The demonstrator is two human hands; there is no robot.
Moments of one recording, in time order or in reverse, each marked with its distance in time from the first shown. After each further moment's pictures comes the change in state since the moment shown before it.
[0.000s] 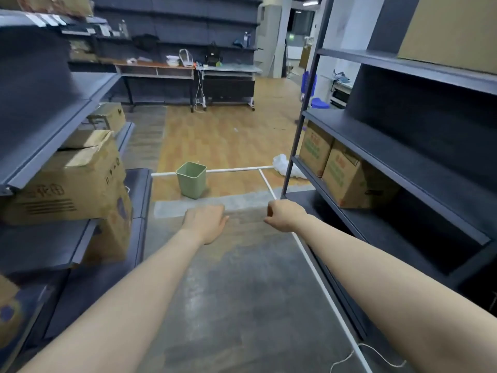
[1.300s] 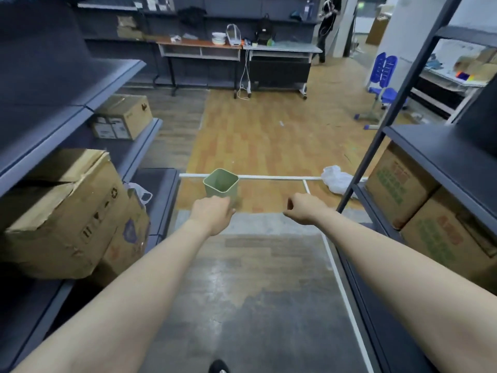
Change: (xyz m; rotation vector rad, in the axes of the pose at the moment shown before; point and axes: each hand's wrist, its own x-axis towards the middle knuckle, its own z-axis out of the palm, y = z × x) left_hand 0.413 -0.139 0.021 0.075 -0.055 -0.161; right_hand 0.473 0.036 -0.076 -0.007 -0.086 -0.074
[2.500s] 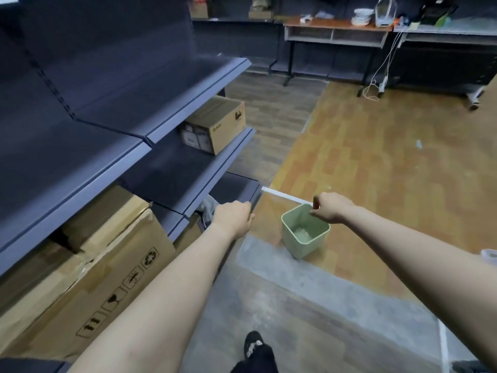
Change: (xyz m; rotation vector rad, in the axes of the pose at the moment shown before) left_hand 0.354 -0.240 0.027 -0.018 -0.132 -0.435; right_hand 0.500 -0.169 -0.091 -0.136 -0.137 -0.398
